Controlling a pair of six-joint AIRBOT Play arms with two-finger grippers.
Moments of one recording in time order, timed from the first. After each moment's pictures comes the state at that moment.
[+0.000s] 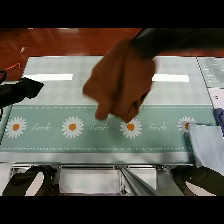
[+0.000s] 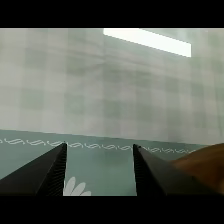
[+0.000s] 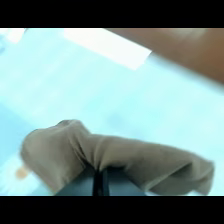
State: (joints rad) left arm 0.09 -0.64 0.88 1.13 -1.01 -1.56; right arm 0.57 -1.19 1.66 -1.30 1.12 1.52
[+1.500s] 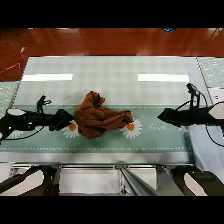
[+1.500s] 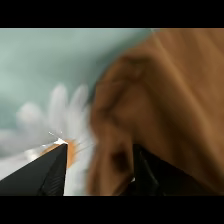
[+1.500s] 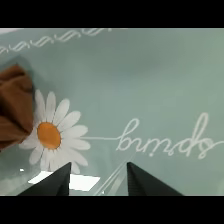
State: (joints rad) left arm 0.20 -1.25 0.50 0.59 -1.00 -1.16; right arm -0.01 -0.86 0.60 -1.07 1.07 1.59
